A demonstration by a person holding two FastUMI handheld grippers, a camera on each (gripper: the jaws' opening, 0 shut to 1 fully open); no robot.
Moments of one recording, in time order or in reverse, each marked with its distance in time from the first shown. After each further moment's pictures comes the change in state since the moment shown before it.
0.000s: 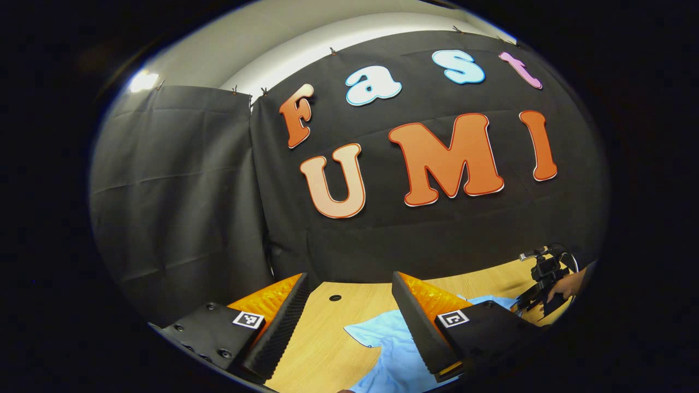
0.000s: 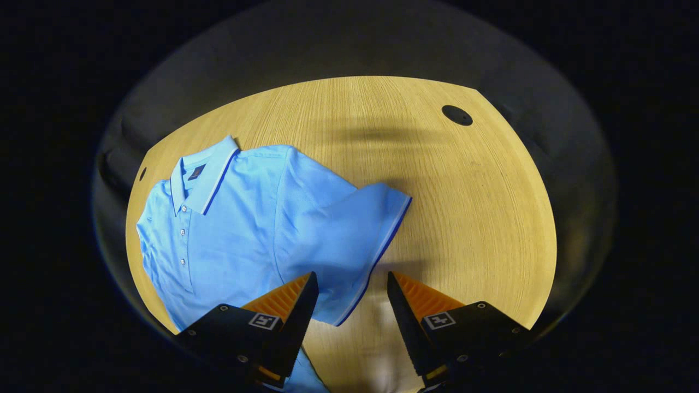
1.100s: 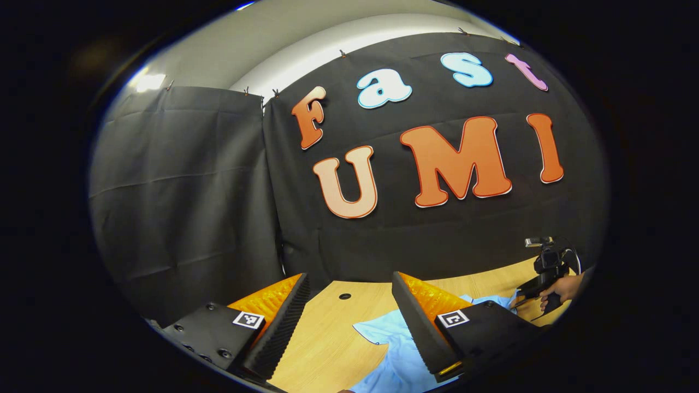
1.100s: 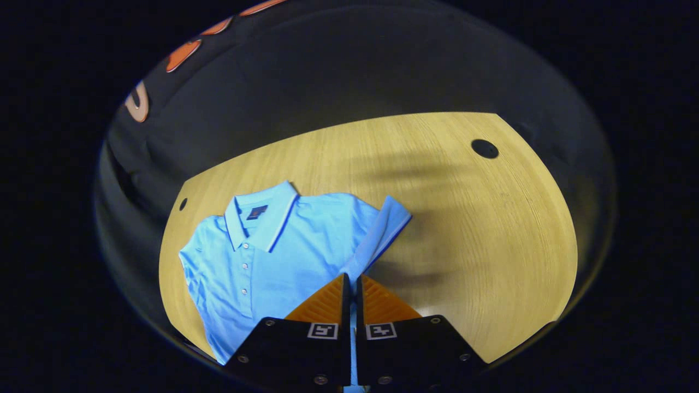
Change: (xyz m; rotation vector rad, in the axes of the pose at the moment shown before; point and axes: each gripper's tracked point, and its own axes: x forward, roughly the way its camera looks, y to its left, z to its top) left arm -0.022 0.027 -0.002 -0.017 -0.006 0.071; right arm -0.043 0.073 0.047 0.016 -0.203 0.214
